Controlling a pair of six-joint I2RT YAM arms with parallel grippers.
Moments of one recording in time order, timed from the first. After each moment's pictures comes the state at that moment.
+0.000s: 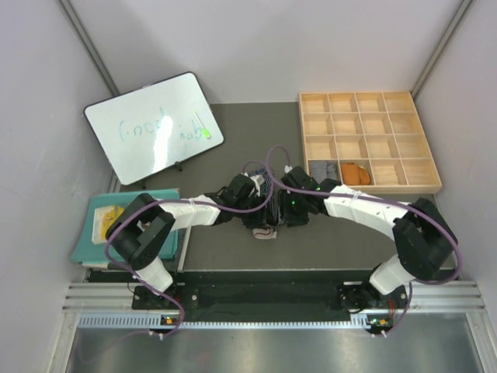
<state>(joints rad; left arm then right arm) -0.75 1.66 0.82 0.01 0.35 -0.79 0.76 1.53 0.96 -0.54 -0.08 0.72</state>
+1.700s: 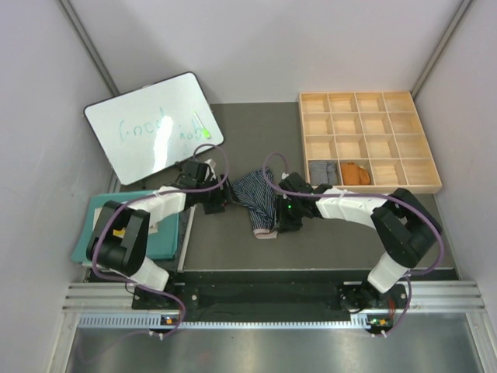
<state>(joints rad) -0.33 1.53 0.77 -0.16 0.37 -0.66 0.74 1.63 0.88 -0.34 -0.19 0.79</state>
